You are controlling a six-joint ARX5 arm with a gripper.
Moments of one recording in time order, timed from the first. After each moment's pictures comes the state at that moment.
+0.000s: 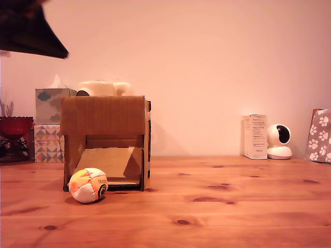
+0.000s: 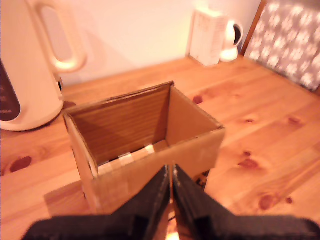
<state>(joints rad) -0.29 0.97 0.65 0.00 0.29 -0.04</state>
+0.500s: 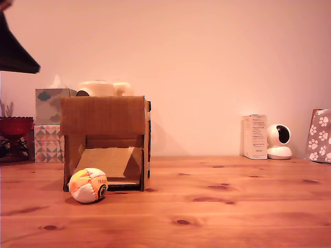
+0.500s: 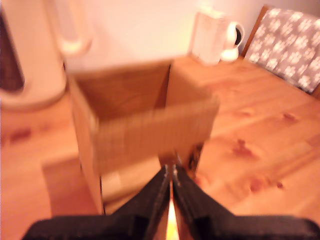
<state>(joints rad) -0.29 0.72 0.44 -0.03 0.23 -0.13</state>
